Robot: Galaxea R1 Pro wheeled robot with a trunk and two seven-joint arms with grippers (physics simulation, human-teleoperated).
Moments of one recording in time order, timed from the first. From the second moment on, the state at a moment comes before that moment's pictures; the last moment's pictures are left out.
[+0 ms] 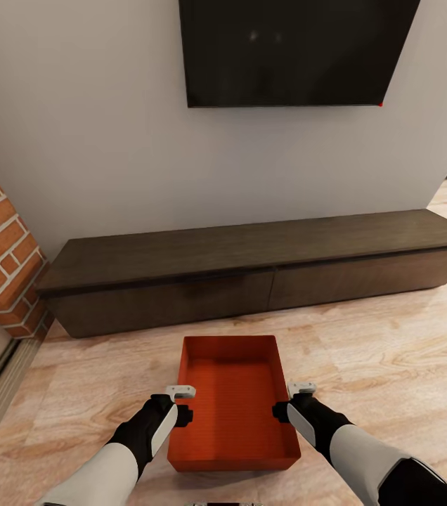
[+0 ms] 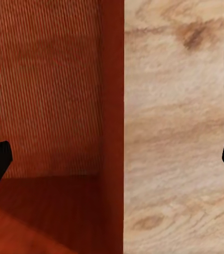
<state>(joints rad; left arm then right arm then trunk) -0.66 -0.17 -0.08 -0.44 0.11 0.54 0.25 -0.77 0.03 0.61 -0.24 -0.60 0.37 -0.27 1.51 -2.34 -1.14</state>
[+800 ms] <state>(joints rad) -0.66 -0.17 -0.08 -0.44 0.11 0.54 0.25 -0.77 0.03 0.61 -0.24 -0.60 0.37 -0.27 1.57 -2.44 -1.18</state>
